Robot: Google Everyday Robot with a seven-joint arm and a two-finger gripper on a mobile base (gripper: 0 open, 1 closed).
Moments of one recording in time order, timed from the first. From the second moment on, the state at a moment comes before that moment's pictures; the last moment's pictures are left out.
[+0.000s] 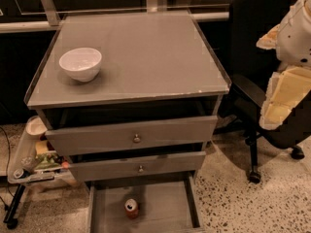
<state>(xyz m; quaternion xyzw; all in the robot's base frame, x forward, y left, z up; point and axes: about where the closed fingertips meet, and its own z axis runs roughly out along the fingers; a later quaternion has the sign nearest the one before) 0.438 -0.216 0.979 -0.60 0.78 -0.04 0.16</state>
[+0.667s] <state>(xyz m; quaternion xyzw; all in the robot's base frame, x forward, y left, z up) 0.426 -0.188 0.955 -0.59 0.78 -0.03 0.19</state>
